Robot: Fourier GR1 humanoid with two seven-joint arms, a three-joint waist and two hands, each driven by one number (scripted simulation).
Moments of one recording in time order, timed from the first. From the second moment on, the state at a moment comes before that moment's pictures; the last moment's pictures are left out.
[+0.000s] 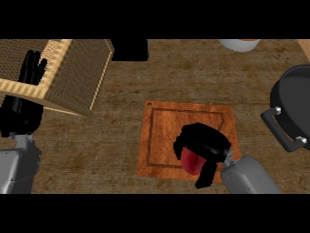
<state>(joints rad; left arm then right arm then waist) -0.28 0.19 0.14 -1.54 0.13 0.07 0.06 -0.29 -0.17 0.42 -1.30 0.99 0.29 -0.43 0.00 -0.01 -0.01</state>
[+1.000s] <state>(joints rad) -0.30 0.16 0.10 -1.54 0.10 0.07 0.05 -0.53 -0.01 0.05 -1.25 1.20 0.04 0.34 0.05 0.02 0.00</state>
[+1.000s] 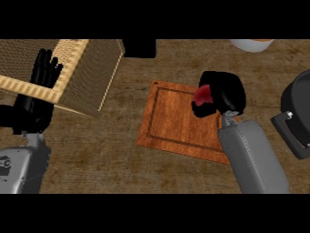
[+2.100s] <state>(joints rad) -0.27 0.17 0.13 -1.56 0.10 0.08 0.08 -0.90 -0.10 -0.16 -1.13 1.76 -0.15 1.07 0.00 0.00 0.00</state>
